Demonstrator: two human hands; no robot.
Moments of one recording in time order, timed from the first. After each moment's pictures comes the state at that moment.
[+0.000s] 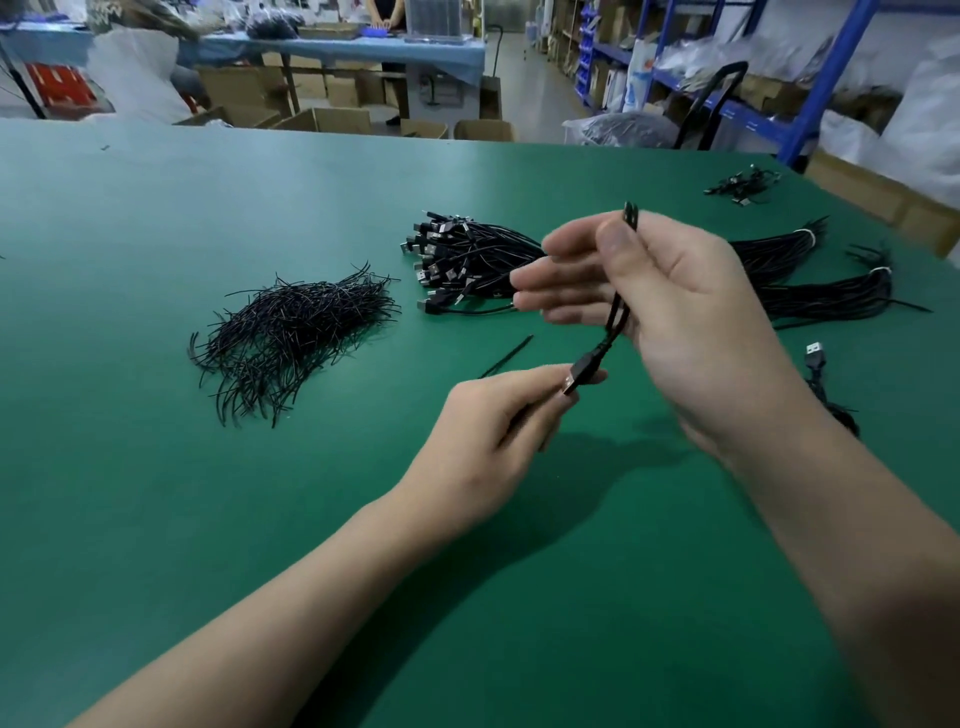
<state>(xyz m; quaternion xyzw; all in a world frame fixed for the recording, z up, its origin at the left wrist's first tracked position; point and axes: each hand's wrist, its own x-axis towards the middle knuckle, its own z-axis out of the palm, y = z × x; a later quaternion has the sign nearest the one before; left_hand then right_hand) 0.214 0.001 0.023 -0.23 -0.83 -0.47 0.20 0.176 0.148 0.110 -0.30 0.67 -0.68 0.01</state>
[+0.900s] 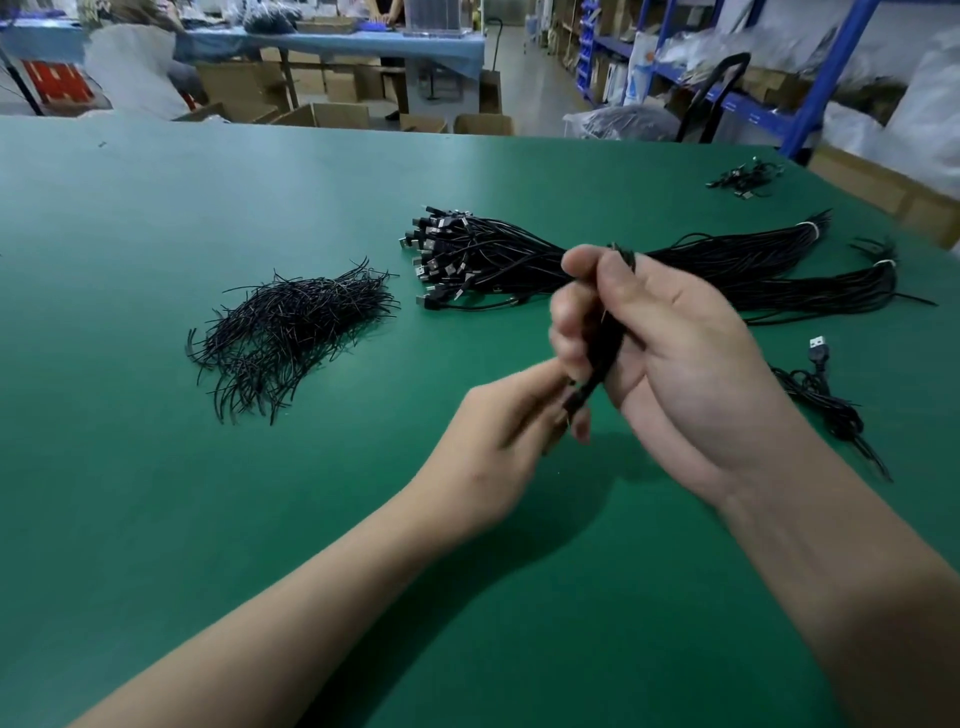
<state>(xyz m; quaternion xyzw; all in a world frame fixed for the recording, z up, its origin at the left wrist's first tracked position) 0.213 0.008 0.014 -0.23 -0.79 -0.55 0.13 0.191 0.145 0.092 -0.24 0.53 -0.80 0.12</state>
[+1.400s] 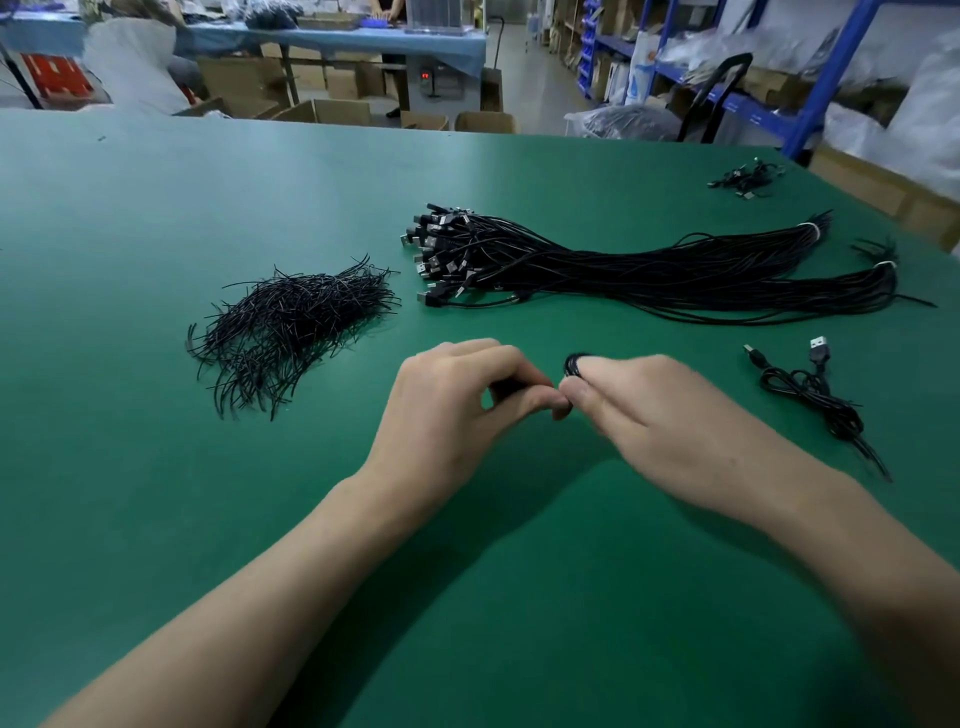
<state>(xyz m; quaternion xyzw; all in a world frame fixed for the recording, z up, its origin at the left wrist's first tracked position) 0.207 -0.020 0.026 -0.19 -0.86 -0.37 0.30 0.183 0.176 0.071 -0.32 0.92 -0.22 0.01</state>
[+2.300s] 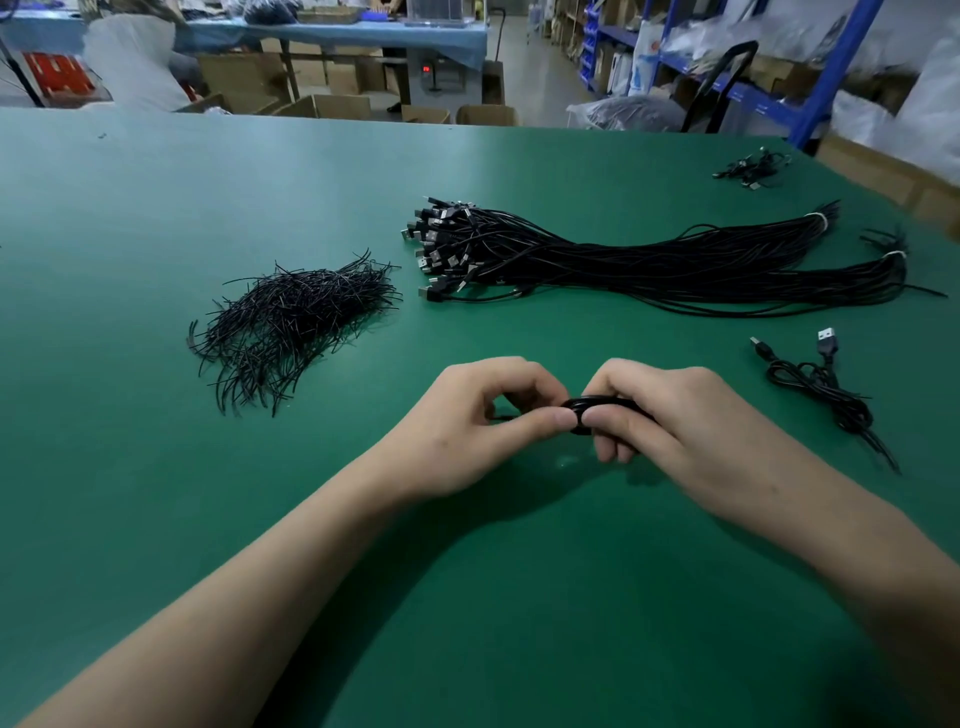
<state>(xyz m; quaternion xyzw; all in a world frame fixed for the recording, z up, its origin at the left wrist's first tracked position) 0.203 -0.025 0.020 -0.22 -0.85 -0.48 0.06 0.187 0.194 0.059 -0.34 0.88 -0.31 0.04</state>
